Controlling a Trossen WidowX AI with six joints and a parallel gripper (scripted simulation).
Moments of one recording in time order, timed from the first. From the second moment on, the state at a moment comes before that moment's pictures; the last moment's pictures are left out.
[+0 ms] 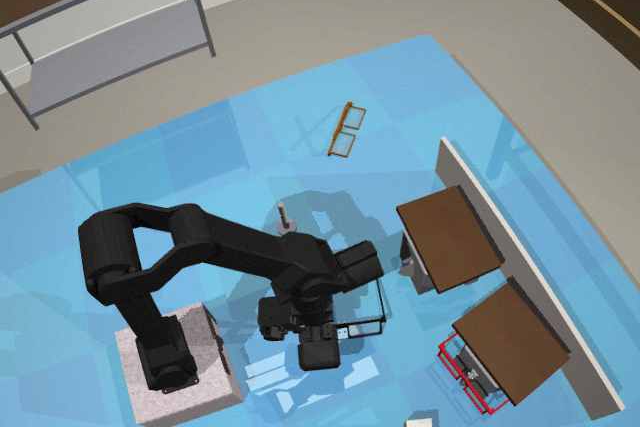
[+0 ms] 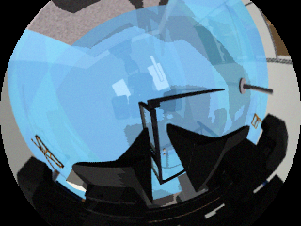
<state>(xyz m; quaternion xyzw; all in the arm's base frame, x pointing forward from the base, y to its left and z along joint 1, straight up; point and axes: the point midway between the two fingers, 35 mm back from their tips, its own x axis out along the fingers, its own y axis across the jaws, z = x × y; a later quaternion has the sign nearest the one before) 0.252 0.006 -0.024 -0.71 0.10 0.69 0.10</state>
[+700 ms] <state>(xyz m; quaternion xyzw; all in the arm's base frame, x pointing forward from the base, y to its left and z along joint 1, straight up) 0.250 0.001 0.024 -0.71 0.11 0.69 0.11</state>
